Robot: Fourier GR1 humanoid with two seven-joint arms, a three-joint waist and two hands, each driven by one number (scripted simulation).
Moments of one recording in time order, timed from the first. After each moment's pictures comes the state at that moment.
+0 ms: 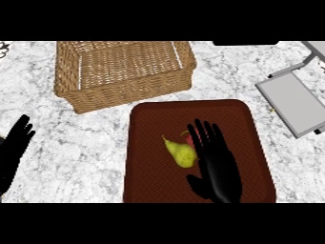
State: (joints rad) left arm 0.07 0.47 0.00 -1.43 0.28 0.10 0.05; right arm -0.11 -0.20 0.70 -1.55 1.27 -0.27 0.53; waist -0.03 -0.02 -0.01
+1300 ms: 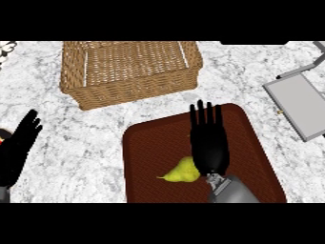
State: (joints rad) left arm 0.03 0.38 0.07 -1.42 0.18 0.01 0.08; right arm -0.28 -0.05 0.56 -1.48 1.51 0.26 0.65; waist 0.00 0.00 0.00
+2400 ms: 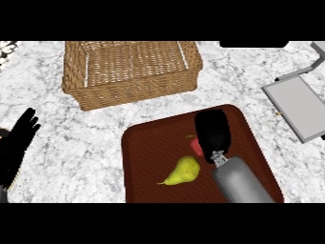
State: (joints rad) left arm 0.02 0.34 0.14 -1.45 0.12 -0.05 0.13; right arm -0.37 -0.02 0.40 -1.24 1.51 0.11 0.46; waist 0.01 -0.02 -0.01
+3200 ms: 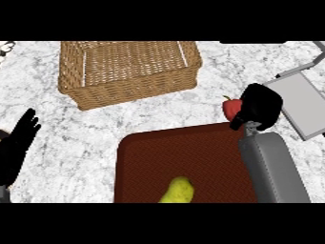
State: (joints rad) left arm 0.01 0.31 0.16 -1.43 0.09 -0.05 0.10; right arm -0.47 -0.01 -0.02 -1.27 1.43 0.08 0.79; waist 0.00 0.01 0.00
